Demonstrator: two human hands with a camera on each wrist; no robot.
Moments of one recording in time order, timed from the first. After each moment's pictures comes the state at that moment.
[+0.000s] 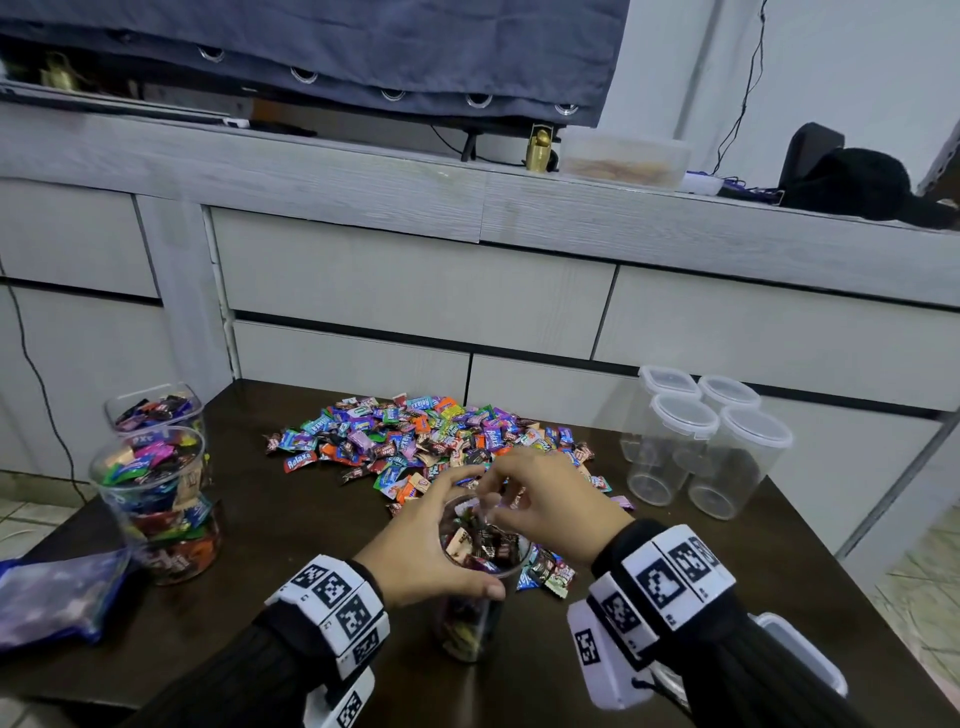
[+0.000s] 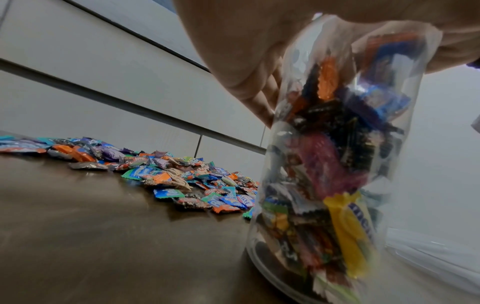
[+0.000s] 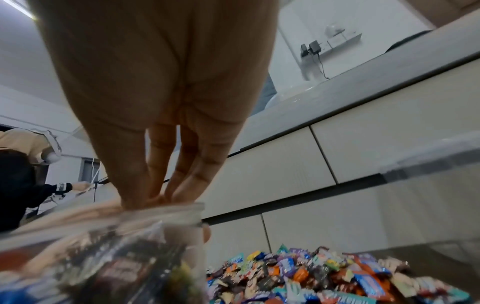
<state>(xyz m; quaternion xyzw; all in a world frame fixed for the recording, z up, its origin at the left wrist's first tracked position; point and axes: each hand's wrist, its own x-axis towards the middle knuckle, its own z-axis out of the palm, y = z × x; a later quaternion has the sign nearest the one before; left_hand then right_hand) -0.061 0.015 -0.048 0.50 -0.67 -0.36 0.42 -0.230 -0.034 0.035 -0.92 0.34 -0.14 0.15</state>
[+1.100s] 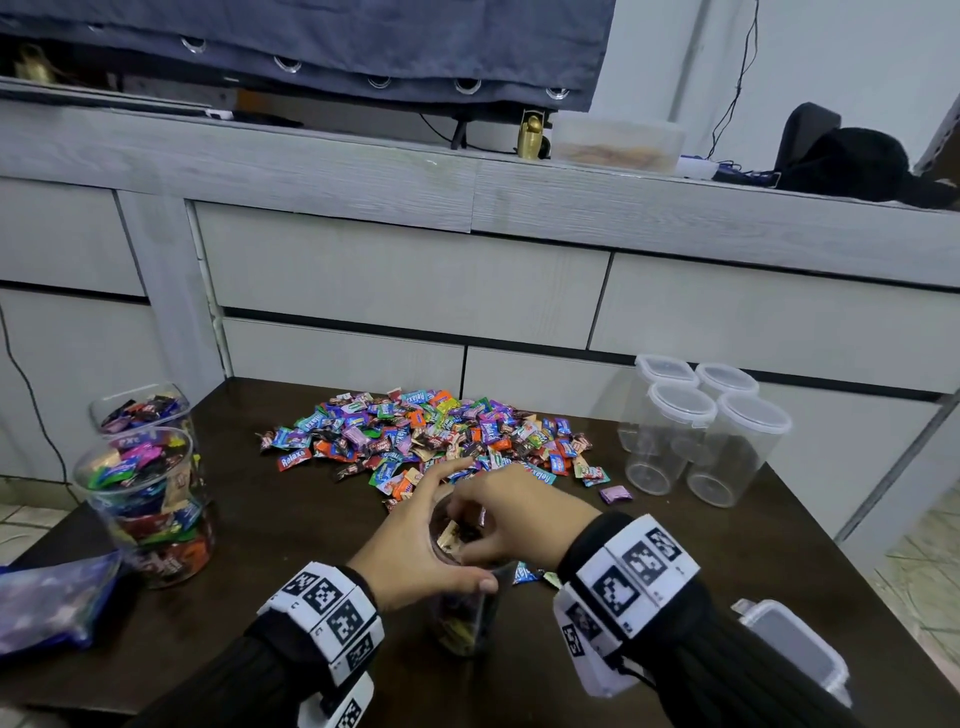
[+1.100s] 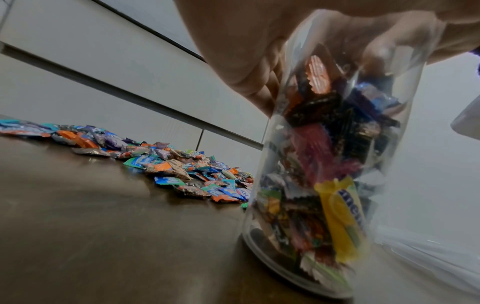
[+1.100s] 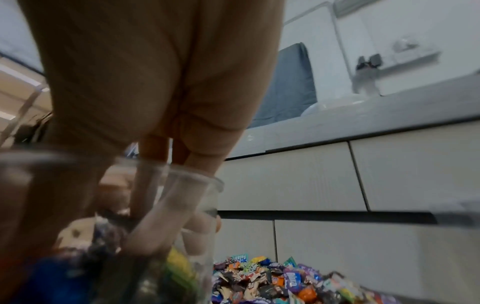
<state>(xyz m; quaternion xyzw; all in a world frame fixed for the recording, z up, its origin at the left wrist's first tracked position) -0.061 0.014 -0.058 0.47 -0.64 -0.39 0.46 -0.212 -0.030 0.028 -0.95 0.29 -0.02 0.14</state>
